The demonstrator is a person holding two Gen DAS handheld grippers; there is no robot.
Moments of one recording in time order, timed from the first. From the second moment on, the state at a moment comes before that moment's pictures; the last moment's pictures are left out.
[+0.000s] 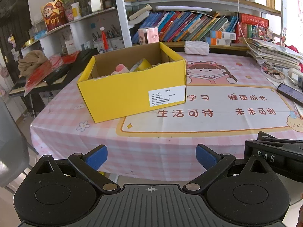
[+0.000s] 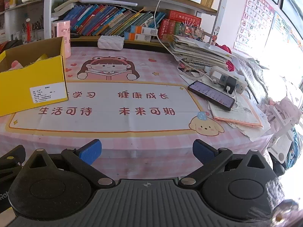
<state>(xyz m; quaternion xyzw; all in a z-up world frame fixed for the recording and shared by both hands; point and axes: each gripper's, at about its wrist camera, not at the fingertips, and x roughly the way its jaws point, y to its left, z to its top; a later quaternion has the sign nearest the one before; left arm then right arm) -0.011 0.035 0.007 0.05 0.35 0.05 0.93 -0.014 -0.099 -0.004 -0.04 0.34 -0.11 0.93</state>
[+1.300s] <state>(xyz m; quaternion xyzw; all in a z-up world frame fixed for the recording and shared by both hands) 0.003 0.038 0.003 0.04 0.37 0.06 0.93 -0.008 -0.095 -0.005 -0.04 0.35 -0.11 0.93</state>
